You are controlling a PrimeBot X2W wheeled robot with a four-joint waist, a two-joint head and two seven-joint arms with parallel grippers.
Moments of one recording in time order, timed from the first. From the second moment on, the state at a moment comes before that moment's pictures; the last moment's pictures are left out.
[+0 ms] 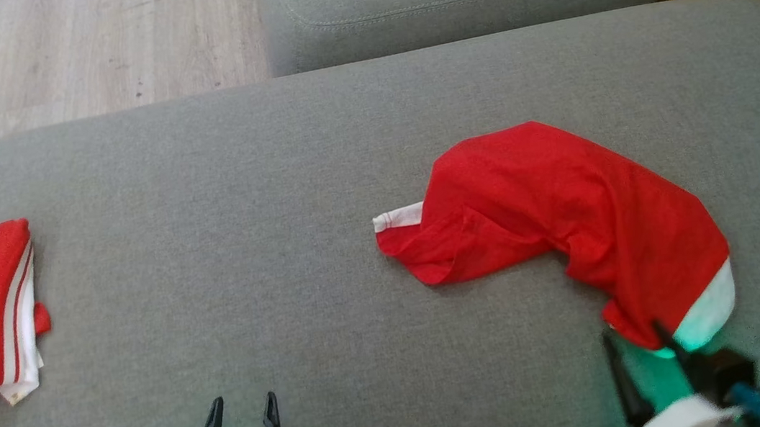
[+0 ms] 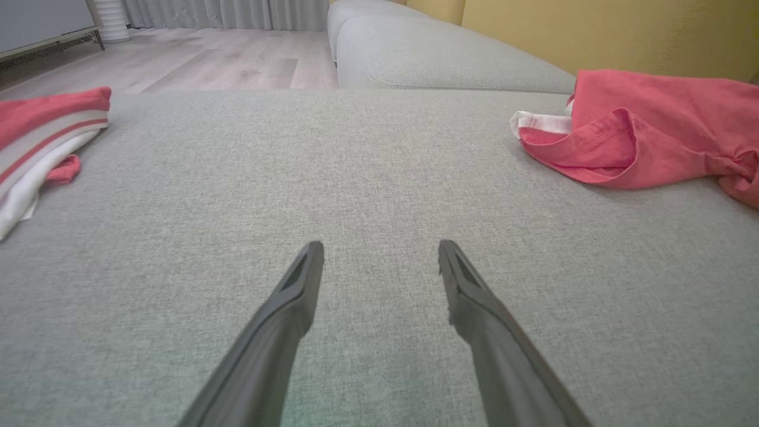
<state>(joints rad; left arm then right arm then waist) 0.07 0.05 -0.19 0.44 -0.15 -0.04 -0.26 0.02 -0.04 0.04 0.52 0.03 0.13 -0.26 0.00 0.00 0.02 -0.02</state>
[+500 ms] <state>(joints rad) 0.07 0.05 -0.19 0.45 -0.15 -0.04 -0.26 -0.01 -0.05 0.11 0.60 -0.03 0.13 -0.26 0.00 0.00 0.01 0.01</state>
